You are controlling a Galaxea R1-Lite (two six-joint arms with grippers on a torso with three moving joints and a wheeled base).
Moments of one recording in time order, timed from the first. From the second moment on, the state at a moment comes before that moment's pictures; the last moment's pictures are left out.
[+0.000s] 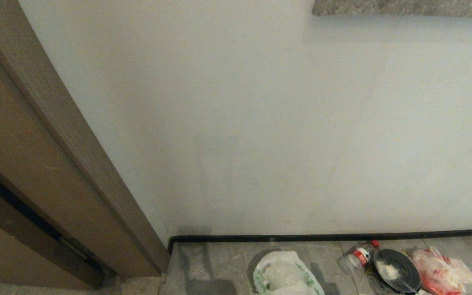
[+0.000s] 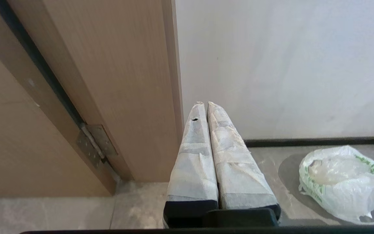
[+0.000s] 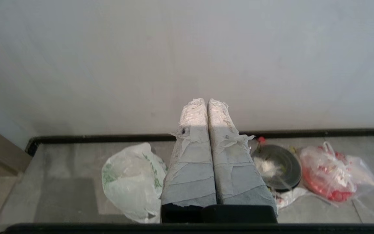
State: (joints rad) left arm 0.00 0.00 0.00 0.00 0.00 0.00; right arm 0.00 0.00 0.00 -0.01 -0.01 0.02
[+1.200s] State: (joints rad) left arm 0.00 0.00 0.00 0.00 0.00 0.00; right arm 0.00 0.00 0.00 -0.01 -0.01 0.03
